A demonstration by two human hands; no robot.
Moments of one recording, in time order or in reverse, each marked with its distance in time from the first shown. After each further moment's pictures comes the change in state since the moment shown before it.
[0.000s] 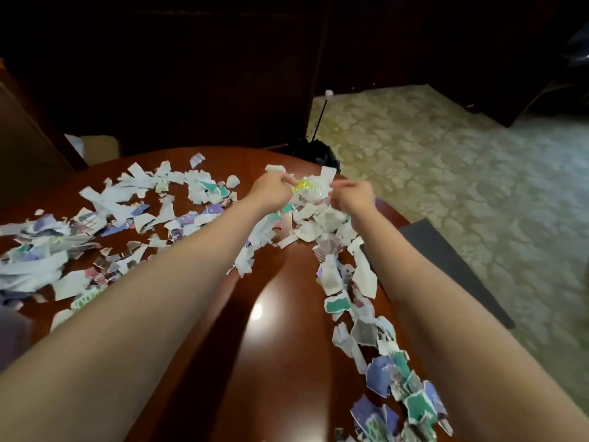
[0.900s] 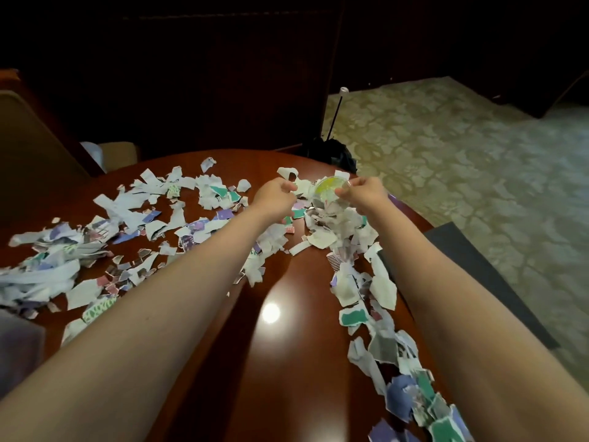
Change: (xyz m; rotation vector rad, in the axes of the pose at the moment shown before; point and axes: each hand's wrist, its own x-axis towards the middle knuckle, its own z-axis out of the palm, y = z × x) left_hand 0.005 -0.013 0.001 -0.144 0.030 -0.090; right_hand 0.021 -0.007 0.001 -0.131 -0.103 0.024
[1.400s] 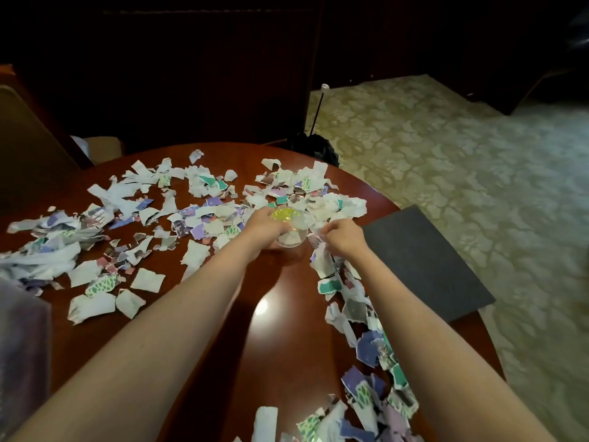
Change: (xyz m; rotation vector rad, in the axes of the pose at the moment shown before) left_hand -0.059 -0.026 0.023 -0.216 -0.088 -0.220; right_hand -0.082 0.056 0.001 -0.356 -0.078 0.025
